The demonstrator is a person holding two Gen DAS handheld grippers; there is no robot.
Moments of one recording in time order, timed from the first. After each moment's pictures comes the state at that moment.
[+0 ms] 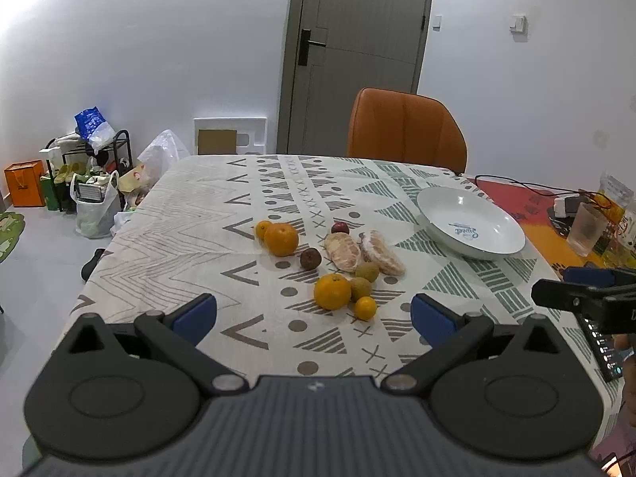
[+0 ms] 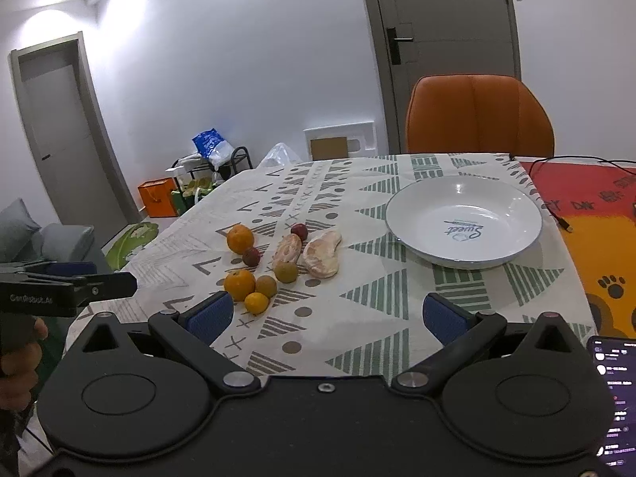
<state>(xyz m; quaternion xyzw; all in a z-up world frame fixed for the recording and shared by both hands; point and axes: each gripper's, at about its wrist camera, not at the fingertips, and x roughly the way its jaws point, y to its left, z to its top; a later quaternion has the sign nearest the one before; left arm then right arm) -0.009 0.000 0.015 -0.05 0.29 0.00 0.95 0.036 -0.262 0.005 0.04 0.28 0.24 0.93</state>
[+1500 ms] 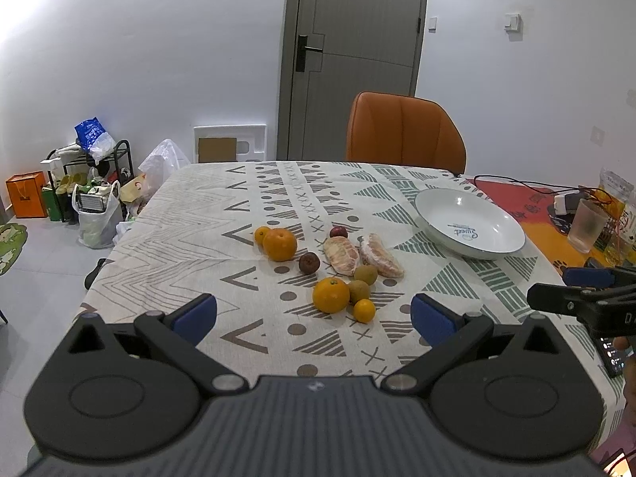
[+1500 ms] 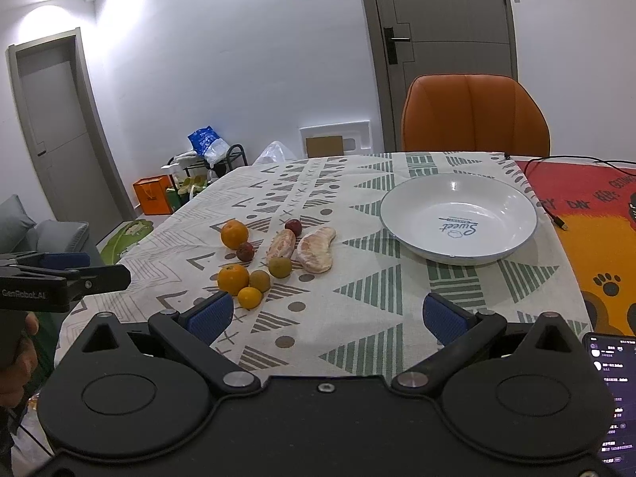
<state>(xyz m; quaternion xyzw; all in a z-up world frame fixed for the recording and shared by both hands) -0.013 -0.005 0.015 -0.04 0.28 0.00 0.96 0.035 -0.262 0.001 0.04 0.28 0.23 0.93</state>
